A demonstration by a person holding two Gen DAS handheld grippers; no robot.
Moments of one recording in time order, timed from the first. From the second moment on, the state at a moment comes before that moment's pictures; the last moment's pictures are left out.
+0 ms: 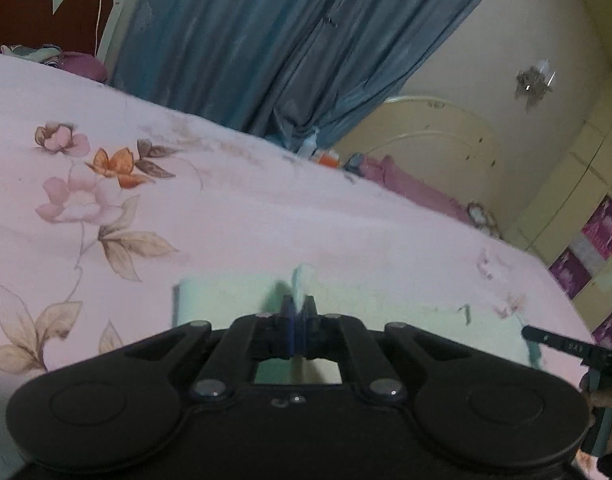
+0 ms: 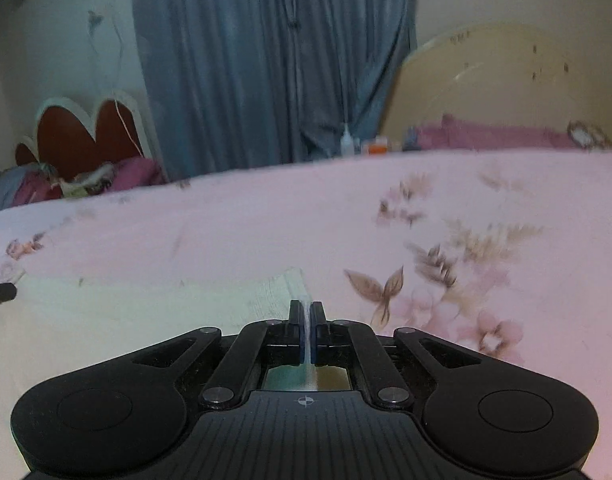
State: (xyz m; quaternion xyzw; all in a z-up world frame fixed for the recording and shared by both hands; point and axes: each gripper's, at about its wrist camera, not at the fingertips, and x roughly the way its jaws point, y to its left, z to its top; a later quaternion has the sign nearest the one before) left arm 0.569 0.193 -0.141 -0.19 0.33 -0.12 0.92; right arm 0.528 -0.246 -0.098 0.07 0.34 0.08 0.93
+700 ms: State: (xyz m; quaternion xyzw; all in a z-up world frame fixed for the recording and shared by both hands) left arm 0.545 0.109 -0.114 -0.07 0.34 -0.15 0.93; right arm 0.513 -0.186 -0.082 0.03 0.36 0.14 0.92
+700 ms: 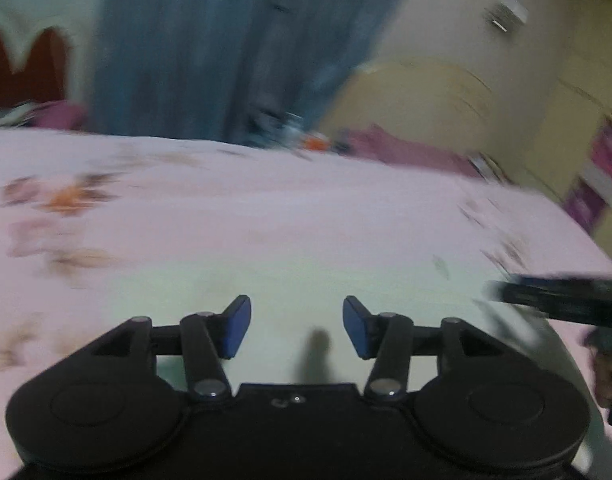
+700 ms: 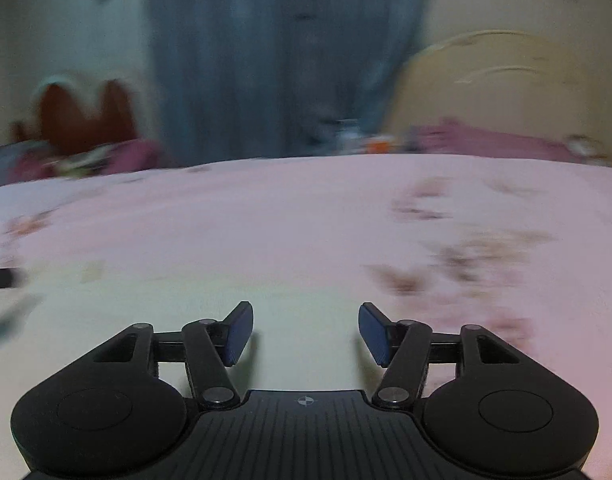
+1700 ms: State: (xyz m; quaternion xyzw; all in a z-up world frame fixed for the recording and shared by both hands) left arm 0.499 0.070 -0.117 -0.04 0.33 -0.15 0.93; right arm 0.460 -0.157 -0.081 -0.02 0.36 0.20 0.91
